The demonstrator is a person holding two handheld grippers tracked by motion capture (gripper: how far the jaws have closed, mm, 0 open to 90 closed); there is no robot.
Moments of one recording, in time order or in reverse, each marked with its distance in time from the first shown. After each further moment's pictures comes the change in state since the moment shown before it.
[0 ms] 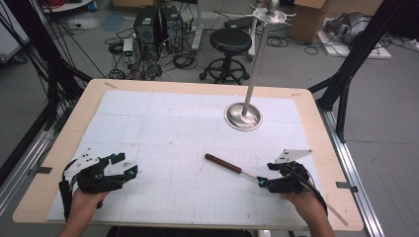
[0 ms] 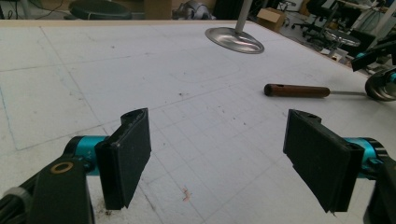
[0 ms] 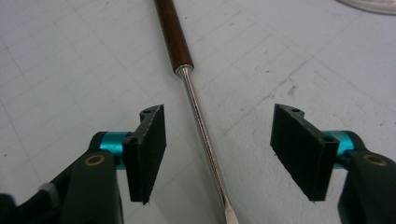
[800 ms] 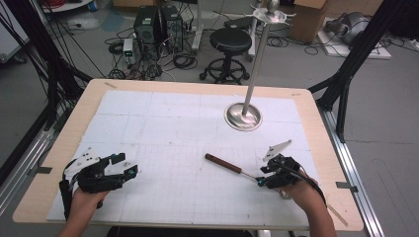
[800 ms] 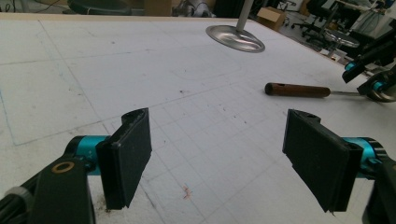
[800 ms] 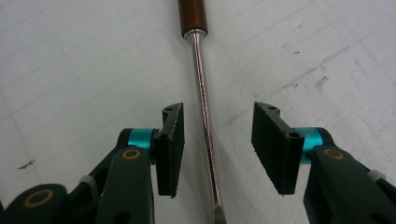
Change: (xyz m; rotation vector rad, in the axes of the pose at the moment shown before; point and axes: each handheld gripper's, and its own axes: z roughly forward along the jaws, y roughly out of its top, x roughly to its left) left arm 0.003 -0.001 0.001 0.005 -0.002 -0.022; right arm -0.007 0.021 0.021 0.241 0.077 -0.136
